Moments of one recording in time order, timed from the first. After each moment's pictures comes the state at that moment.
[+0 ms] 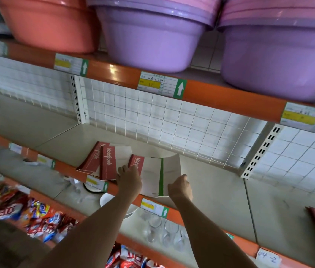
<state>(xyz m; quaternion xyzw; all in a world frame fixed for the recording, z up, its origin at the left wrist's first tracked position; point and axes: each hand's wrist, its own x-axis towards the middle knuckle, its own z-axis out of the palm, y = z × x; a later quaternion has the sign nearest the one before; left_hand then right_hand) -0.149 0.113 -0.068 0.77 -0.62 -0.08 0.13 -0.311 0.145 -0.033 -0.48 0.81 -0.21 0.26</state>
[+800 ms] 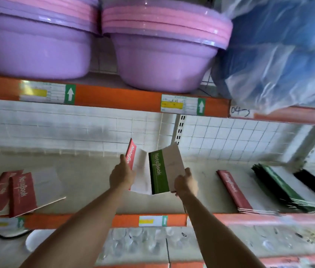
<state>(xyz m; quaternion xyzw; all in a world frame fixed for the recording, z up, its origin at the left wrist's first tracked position) -0.326 0.116 -0.006 0.64 -0.69 -0.22 0.24 -0.497 0.221 0.010 -0.30 0.83 -0.43 0.19</state>
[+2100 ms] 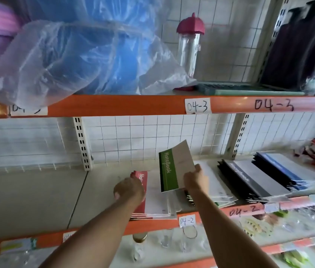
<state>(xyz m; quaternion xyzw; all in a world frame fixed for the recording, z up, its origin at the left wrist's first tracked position) -0.730 0.279 -0.005 0.62 -0.78 -0.02 -0.03 -0.895 0.367 0.021 -0.24 0.82 -0.50 0.17</state>
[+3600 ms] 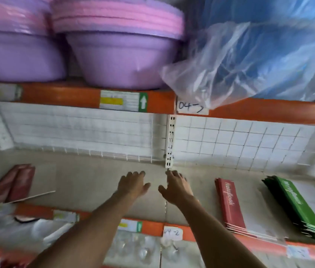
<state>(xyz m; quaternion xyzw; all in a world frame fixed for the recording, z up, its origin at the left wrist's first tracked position) -0.455 0.171 -0.006 0.56 -0.83 -0.01 0.02 -0.611 0.239 0.010 -0.65 0.74 -0.16 0.09</state>
